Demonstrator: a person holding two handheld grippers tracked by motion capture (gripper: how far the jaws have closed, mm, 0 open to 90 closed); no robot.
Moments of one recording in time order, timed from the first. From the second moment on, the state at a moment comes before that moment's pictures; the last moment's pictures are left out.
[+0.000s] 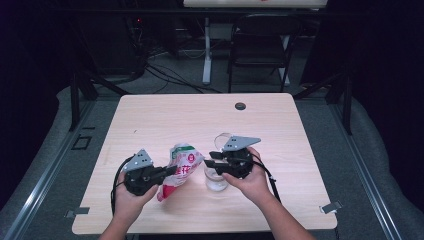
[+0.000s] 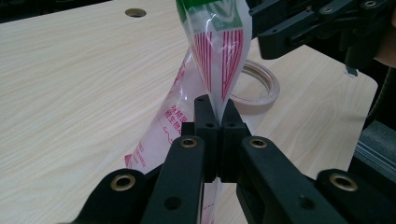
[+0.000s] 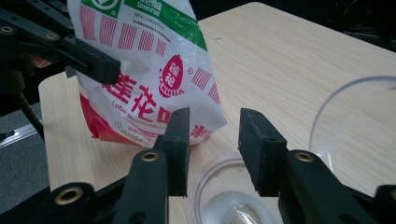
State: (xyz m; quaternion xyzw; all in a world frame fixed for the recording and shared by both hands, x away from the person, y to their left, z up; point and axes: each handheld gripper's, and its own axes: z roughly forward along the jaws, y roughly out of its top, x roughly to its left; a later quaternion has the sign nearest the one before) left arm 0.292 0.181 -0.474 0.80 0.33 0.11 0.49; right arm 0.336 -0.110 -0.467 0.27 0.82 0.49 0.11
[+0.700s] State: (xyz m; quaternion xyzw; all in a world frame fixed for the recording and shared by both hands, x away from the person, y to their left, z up) left arm 0.293 0.188 -0.478 0.80 0.34 0.11 0.49; right arm 0.346 -0.075 -0.476 0.24 0.83 0.49 0.07
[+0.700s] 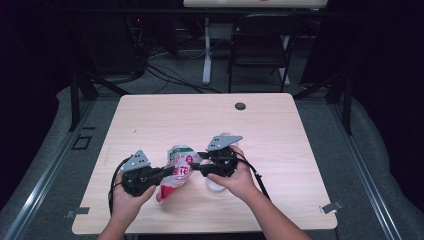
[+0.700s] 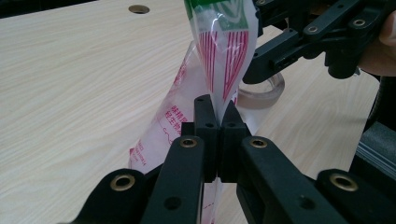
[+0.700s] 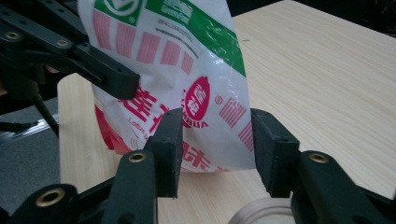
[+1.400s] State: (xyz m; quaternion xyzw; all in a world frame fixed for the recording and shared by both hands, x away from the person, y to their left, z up) left arm 0.294 0.191 -0.482 0.80 0.34 0.12 0.47; right arm 0.341 -0.064 -0.476 0.23 0.85 0.47 0.06
